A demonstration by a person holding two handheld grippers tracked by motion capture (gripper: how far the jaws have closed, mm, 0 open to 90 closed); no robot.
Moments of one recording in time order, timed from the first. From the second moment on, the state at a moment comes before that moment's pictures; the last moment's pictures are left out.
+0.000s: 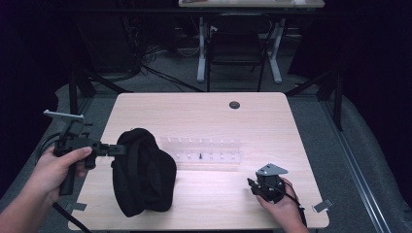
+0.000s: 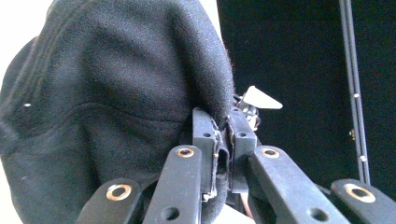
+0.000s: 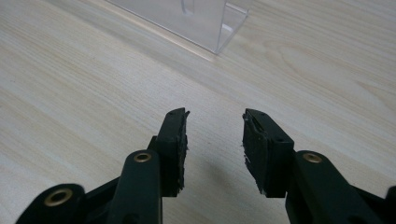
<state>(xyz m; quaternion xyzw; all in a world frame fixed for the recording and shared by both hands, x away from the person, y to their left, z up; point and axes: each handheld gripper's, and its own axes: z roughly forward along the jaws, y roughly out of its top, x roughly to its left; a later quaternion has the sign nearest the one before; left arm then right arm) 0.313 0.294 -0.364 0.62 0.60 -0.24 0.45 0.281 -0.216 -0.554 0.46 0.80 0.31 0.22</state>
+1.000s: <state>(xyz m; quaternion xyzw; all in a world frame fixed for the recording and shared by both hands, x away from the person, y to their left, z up) 0.341 0.275 -0.325 0.60 0.57 -0.23 0.50 0.283 -0.218 -0.554 0.47 0.79 0.32 0.21</state>
